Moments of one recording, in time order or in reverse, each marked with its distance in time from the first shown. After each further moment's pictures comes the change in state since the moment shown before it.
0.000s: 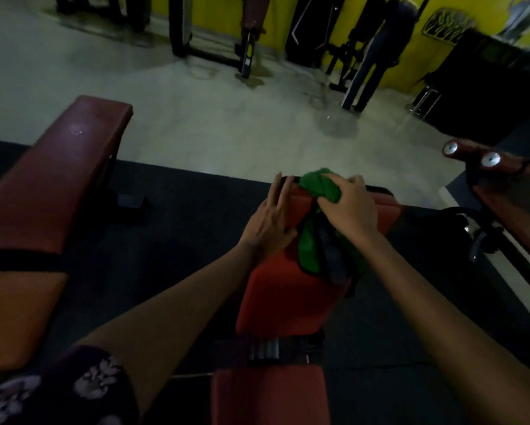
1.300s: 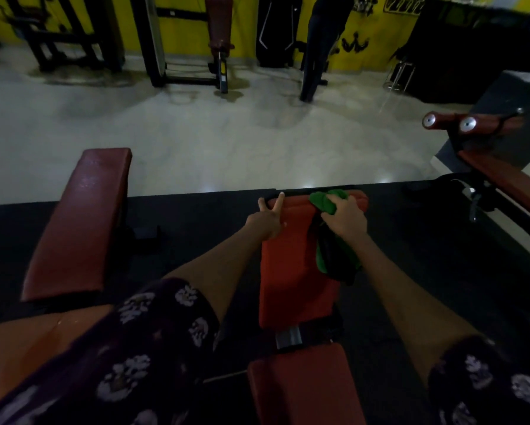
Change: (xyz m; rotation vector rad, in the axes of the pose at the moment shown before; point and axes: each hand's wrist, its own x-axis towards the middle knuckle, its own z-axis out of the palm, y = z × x) left_hand 0.028 0.047 -0.049 0.313 -0.534 -0.290; right_hand -0.019 0.032 -0.025 0.194 -0.212 0.334
